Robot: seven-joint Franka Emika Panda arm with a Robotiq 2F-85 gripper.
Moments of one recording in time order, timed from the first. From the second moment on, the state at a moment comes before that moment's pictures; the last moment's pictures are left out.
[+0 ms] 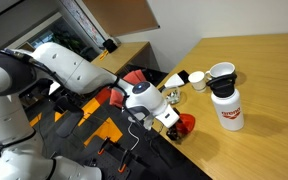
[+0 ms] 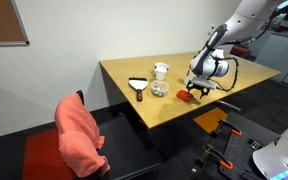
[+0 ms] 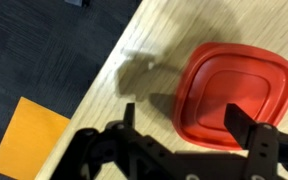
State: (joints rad) arm -0.33 0.58 -0.23 -2.32 0.41 2.96 0.36
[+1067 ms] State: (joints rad) arm -0.31 0.65 -0.25 -2.25 0.41 2.94 0.36
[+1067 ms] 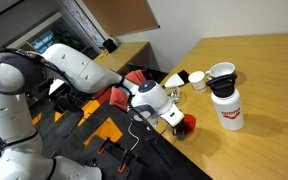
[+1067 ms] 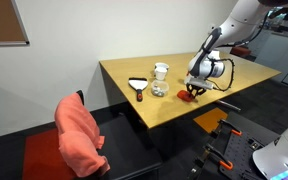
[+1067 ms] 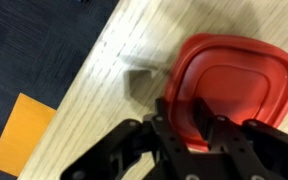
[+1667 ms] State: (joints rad) arm -0.30 0.65 -0.26 -2.24 0.41 2.92 0.36
